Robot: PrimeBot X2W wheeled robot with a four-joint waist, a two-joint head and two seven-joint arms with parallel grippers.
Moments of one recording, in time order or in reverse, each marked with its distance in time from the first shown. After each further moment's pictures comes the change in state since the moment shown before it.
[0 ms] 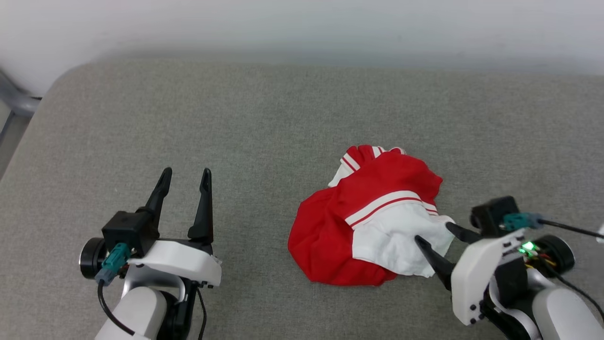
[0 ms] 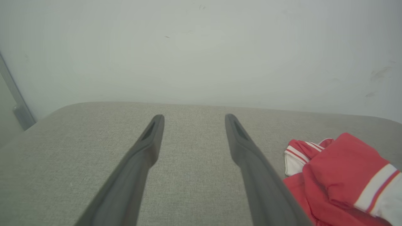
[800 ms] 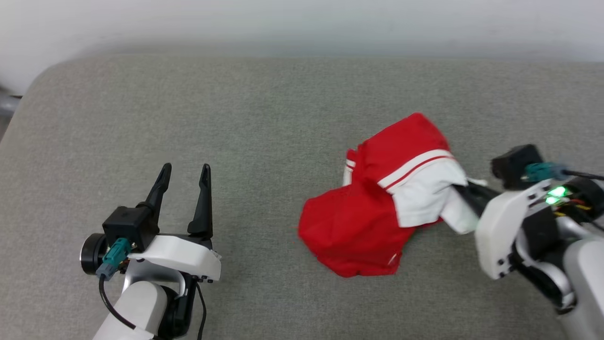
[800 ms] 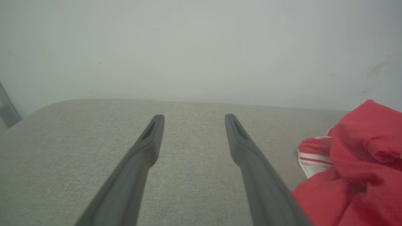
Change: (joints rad) left arm -0.038 -0.032 0.023 0.053 0.019 -0.030 -0.016; right arm -0.213 -0.153 0.125 0.014 0.037 0.000 0.022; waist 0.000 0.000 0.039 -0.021
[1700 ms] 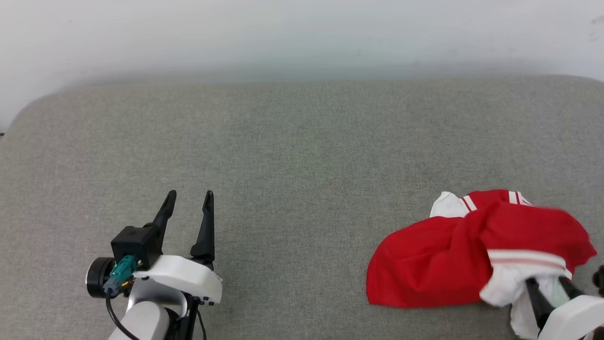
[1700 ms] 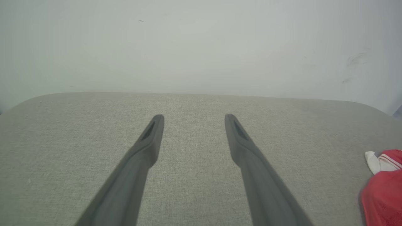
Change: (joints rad) left arm 0.061 0.008 -0.017 0.023 -0.019 0.001 0.014; right arm 0.425 0.232 -0.536 0.078 -0.110 0.000 -0.197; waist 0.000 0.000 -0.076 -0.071
